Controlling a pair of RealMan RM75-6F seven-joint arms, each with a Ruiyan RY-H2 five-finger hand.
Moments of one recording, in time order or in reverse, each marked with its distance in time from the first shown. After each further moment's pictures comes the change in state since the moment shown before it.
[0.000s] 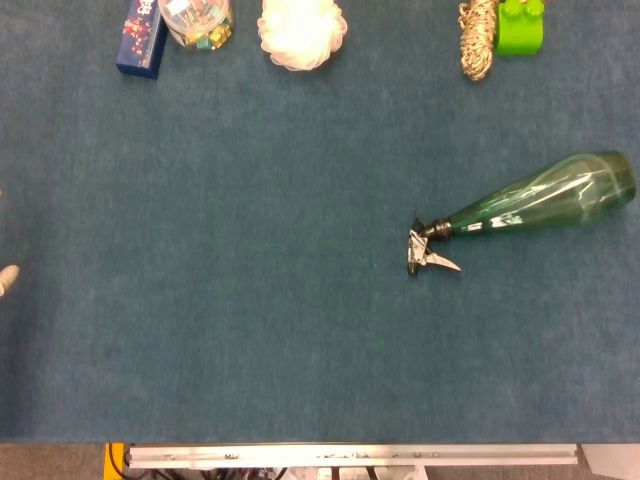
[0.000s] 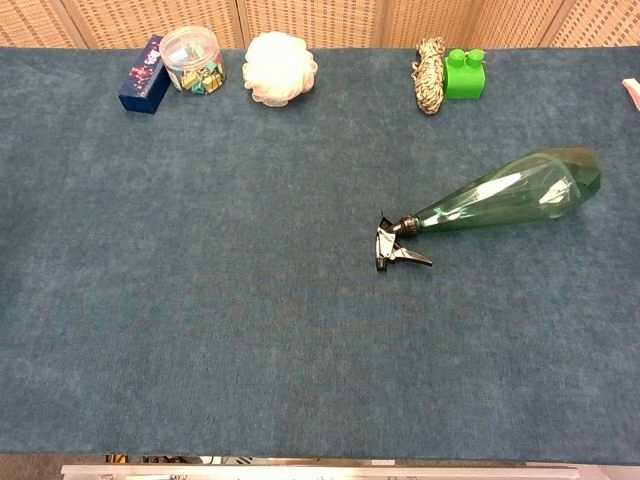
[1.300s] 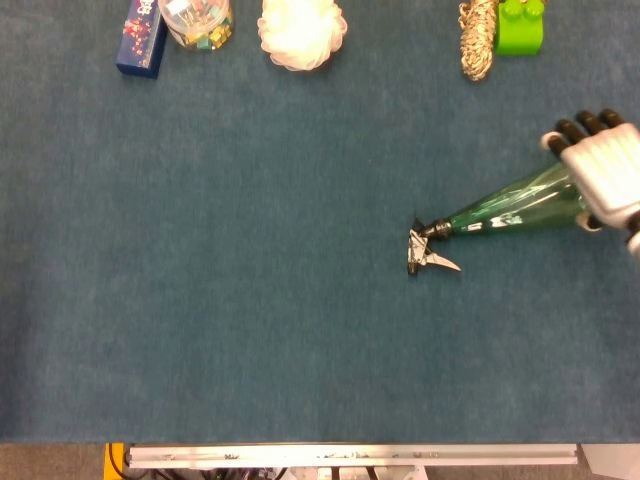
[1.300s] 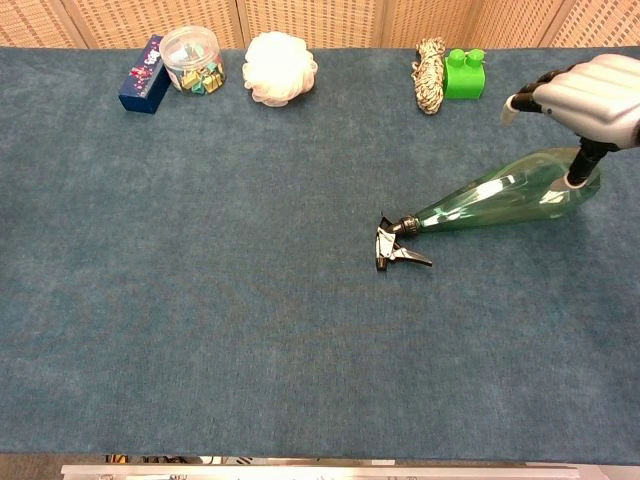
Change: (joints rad) left arm 0.056 0.024 -0.001 -0.021 0.012 0.083 -0.011; right arm 0.550 0.043 0.050 -0.322 0.607 -0.518 -0.778
